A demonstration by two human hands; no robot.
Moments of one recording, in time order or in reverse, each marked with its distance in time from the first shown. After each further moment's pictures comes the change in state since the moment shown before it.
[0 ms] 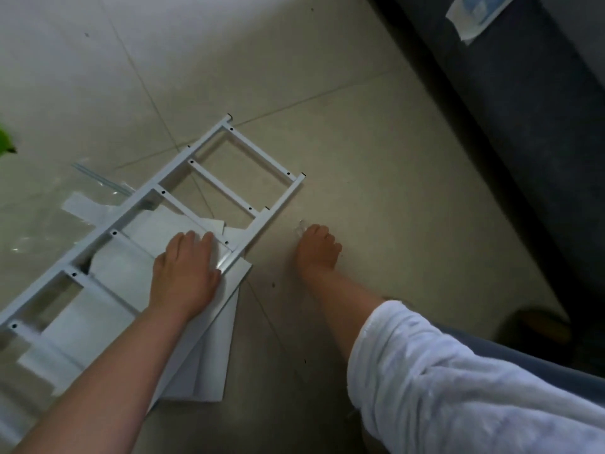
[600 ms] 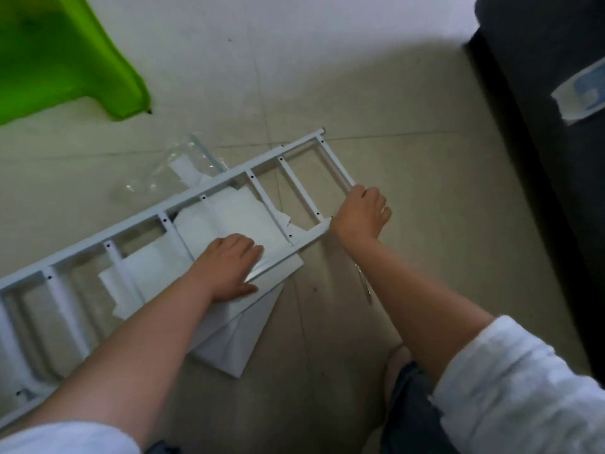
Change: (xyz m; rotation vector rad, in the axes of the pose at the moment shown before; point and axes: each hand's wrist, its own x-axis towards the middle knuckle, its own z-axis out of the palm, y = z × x) left_hand -0.028 -0.029 -0.002 0.091 -0.131 0.159; right_hand -0.005 -0.066 -0.071 -0.173 0.114 -0.362
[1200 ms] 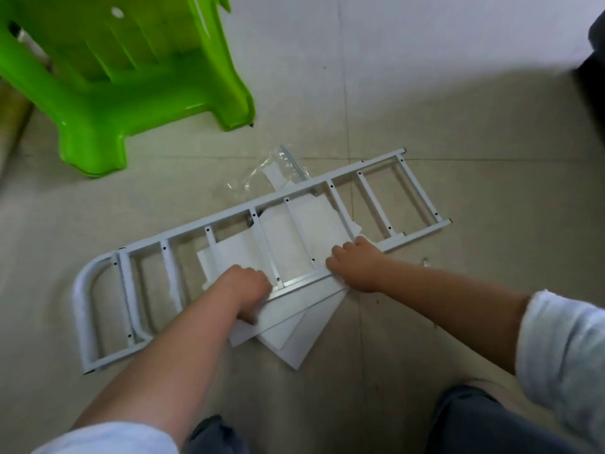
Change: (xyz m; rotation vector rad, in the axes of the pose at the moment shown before) left_hand -0.072 -0.029 0.011 0.200 -0.376 -0.145; right_hand -0.048 -0.049 0.035 -0.818 -0.260 -1.252
